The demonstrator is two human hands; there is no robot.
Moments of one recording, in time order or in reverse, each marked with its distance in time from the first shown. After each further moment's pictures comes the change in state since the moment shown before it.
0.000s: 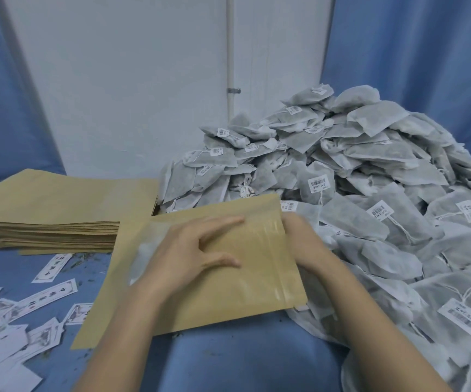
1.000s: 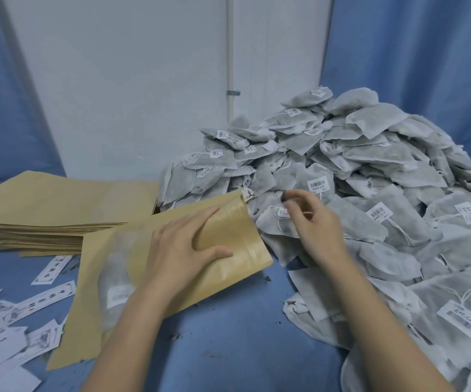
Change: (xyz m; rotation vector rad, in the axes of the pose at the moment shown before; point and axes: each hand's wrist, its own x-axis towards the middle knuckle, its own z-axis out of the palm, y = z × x) left_hand 0.000 -0.014 0.007 0.251 0.186 -0.122; right_hand 0.006 0.023 -0.015 0.000 0.469 0.012
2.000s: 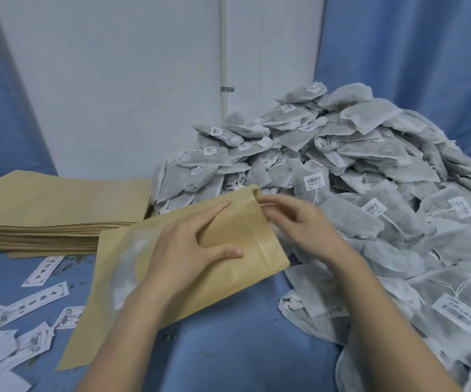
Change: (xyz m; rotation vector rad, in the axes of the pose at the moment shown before) left_hand 0.001 0.019 -0.001 -0.261 -0.087 -0.012; right_hand -0.003 -0.020 -0.014 0.126 -0.417 -0.108
